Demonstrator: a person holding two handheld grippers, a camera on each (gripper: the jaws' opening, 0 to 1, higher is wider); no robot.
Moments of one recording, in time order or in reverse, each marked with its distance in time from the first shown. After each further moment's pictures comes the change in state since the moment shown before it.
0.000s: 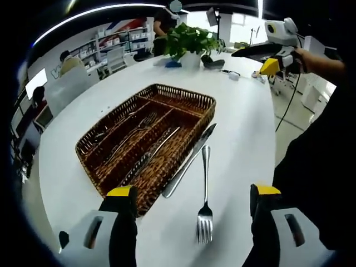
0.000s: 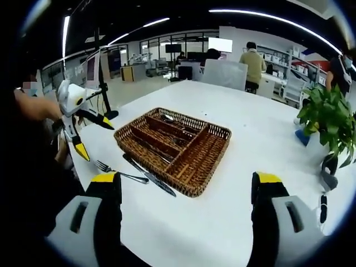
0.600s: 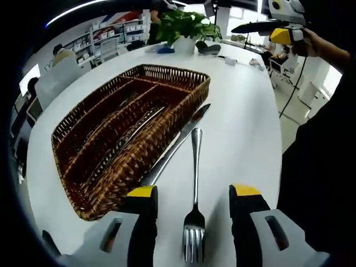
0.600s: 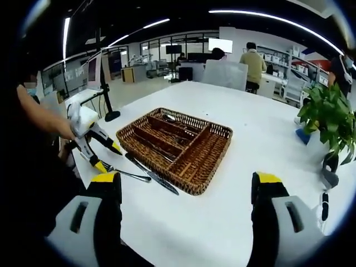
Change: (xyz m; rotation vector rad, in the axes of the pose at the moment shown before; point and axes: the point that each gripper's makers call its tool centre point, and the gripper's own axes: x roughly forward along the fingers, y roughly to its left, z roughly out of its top) left arm 0.056 -0.023 -0.033 0.023 0.053 -0.049; right arm -0.005 0.003 -0.005 -0.003 -0.003 0.005
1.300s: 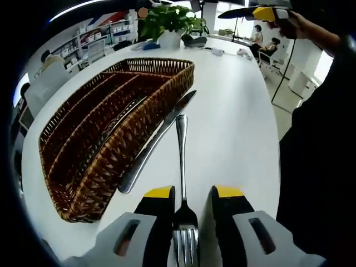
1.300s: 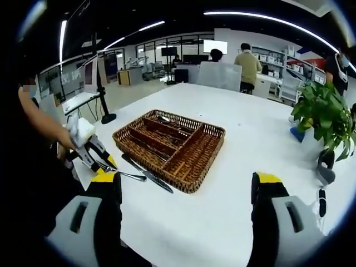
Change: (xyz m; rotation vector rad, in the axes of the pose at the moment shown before) left arm 0.008 -0.009 -0.018 0.077 0.019 -0.052; right arm -0.010 -0.010 -0.001 0.030 -0.021 -0.034
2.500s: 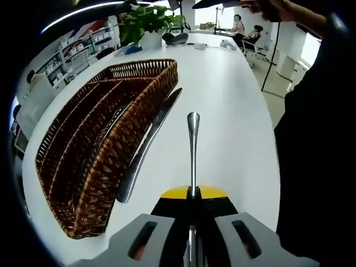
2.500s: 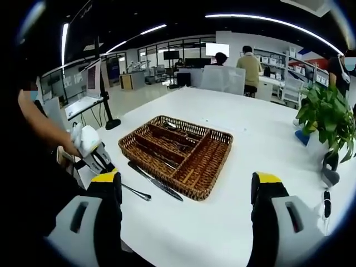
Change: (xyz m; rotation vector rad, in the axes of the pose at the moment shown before) left arm 0.006 -0.003 0.000 0.092 0.052 -0.054; right arm 0.005 0.019 0.019 0.023 -0.044 0.025
